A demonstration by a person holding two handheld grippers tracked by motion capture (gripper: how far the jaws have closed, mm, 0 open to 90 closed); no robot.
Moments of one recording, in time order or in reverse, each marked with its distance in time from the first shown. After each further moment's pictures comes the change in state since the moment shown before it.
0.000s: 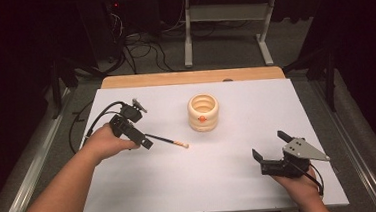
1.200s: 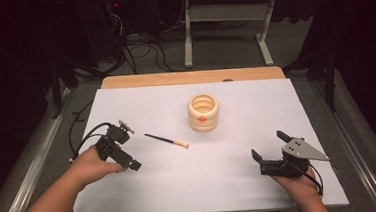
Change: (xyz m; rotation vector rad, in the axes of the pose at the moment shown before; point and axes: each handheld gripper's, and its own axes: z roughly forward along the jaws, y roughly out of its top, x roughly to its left) left arm -0.009 -0.060 -0.005 0.025 -0.017 -0.056; right arm 0.002 0.000 0.001 0.001 0.001 0.003
